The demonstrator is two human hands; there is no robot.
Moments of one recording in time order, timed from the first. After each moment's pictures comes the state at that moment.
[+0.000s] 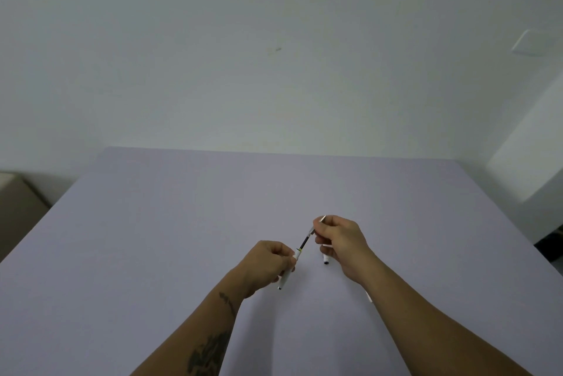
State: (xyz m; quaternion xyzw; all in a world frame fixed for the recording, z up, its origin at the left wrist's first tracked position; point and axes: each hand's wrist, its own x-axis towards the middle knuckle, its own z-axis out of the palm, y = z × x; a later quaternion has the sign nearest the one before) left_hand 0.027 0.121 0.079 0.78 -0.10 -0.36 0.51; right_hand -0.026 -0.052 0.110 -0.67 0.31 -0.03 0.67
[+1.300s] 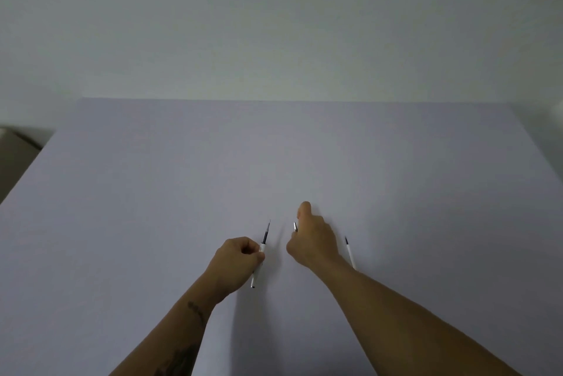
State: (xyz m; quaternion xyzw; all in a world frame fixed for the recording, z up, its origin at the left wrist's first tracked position) left_hand 0.034 0.094 0.020 0.84 0.05 -0.33 0.43; right_hand 0.020 -0.083 0.000 -0.94 0.20 0.11 0.27
